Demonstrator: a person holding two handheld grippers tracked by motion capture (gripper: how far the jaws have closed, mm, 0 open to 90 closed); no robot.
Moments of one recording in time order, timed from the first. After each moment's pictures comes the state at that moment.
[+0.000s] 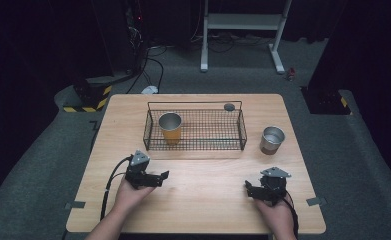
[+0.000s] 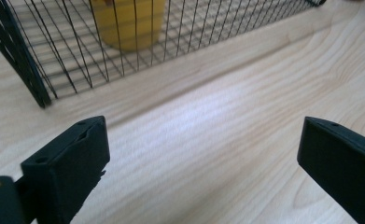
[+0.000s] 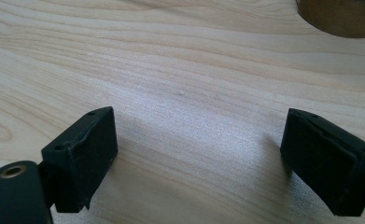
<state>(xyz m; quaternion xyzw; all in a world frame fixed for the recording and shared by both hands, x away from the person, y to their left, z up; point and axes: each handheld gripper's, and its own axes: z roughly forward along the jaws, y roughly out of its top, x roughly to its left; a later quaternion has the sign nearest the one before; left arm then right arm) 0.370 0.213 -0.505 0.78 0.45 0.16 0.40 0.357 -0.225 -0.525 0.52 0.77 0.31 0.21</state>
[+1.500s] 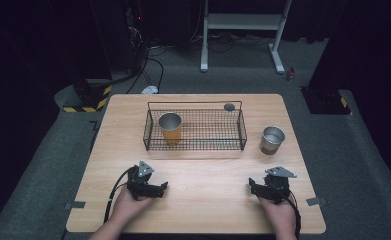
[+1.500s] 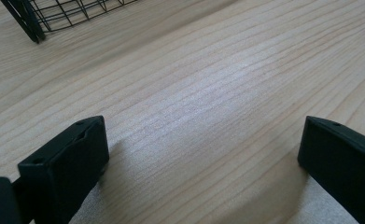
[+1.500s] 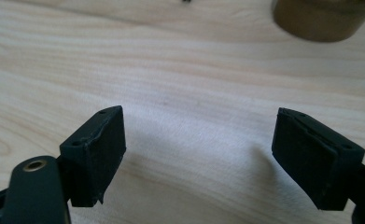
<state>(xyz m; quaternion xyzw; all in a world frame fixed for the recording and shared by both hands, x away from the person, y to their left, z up) 0.355 0.206 -0.530 0.80 0.45 0.20 0.33 0.355 -0.234 -0.516 0.53 0.74 0.33 0.23</state>
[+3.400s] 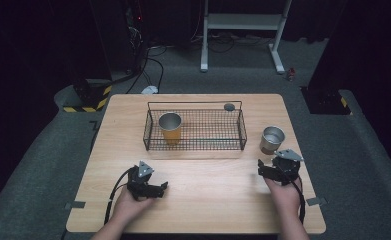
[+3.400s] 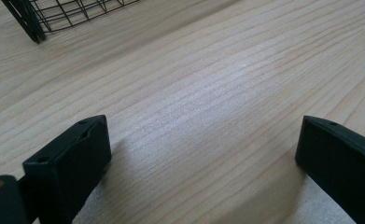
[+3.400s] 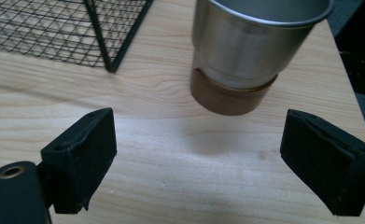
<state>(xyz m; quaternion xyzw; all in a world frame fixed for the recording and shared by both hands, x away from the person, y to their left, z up) 0.354 0.206 -0.530 0.80 0.45 0.20 0.34 0.398 -0.252 -0.491 0.56 0.71 0.31 0.29</state>
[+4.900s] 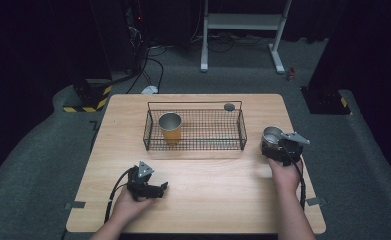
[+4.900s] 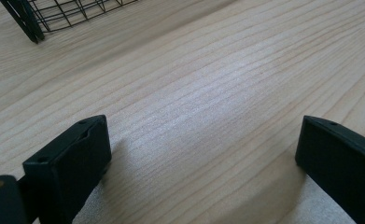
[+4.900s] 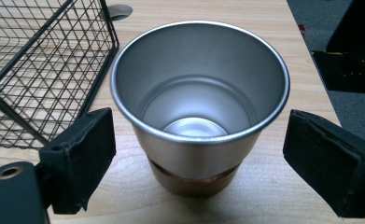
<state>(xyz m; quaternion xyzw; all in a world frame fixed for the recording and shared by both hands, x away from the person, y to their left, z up) 0.353 0.206 -0.530 0.80 0.45 0.19 0.34 0.457 -0.270 -0.488 0.59 0.67 0.35 0.29</state>
